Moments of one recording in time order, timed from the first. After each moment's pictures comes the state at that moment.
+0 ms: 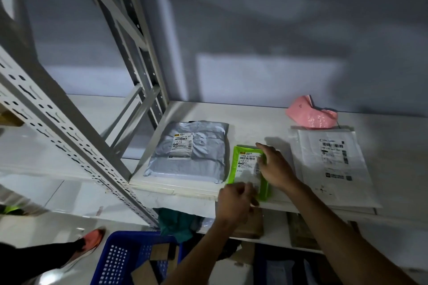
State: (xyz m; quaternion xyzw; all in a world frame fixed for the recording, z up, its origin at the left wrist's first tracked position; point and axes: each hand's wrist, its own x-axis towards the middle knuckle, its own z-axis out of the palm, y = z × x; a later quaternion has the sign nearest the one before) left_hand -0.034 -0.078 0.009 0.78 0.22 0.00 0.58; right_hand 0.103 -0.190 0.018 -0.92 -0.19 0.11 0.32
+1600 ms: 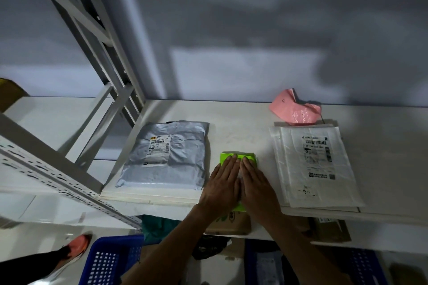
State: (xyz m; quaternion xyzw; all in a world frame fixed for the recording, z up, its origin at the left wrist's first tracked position) left_hand 0.035 -0.060 -0.063 0.98 -0.09 0.08 0.14; right_hand 0.070 -0.209 -0.073 -0.93 -0.33 -0.10 0.14
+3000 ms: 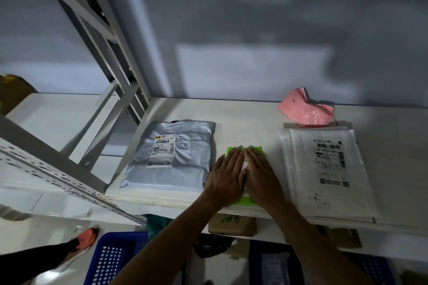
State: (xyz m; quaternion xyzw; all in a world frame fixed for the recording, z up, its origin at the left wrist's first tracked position) left_hand 0.066 -0.051 -0.054 0.99 -0.06 0.07 0.08; right_hand 0.112 -0.193 -0.062 -0.92 -0.30 -0.09 0.22
